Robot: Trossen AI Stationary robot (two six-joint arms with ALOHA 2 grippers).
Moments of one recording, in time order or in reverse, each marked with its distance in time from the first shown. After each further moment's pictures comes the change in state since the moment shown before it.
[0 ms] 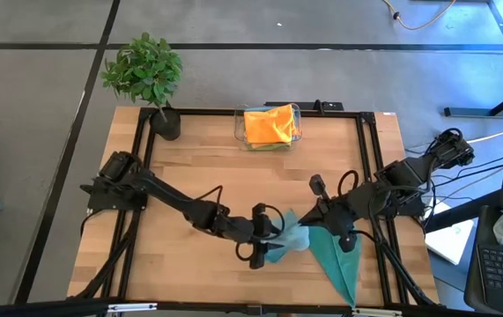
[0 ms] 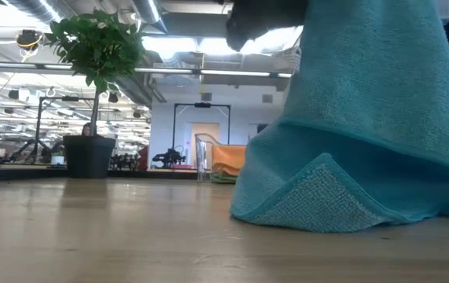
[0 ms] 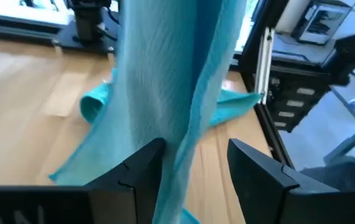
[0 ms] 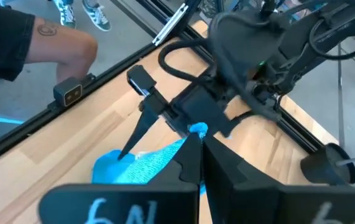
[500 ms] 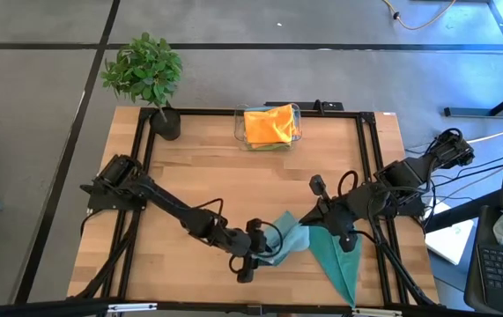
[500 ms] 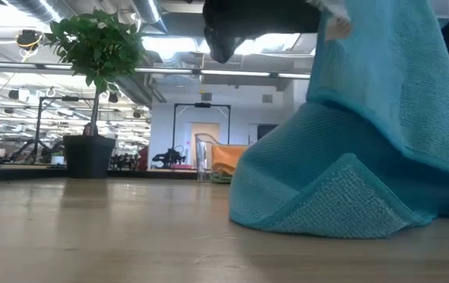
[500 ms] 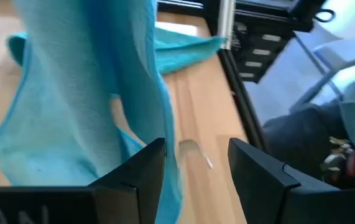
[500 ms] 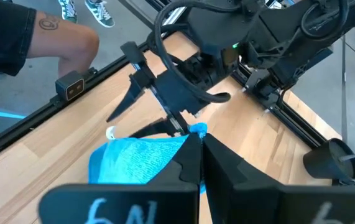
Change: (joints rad) left arm -0.059 0.012 0.001 -0.115 0.110 -0.051; right arm 0.000 0.000 0.000 -0.024 0.001 0.008
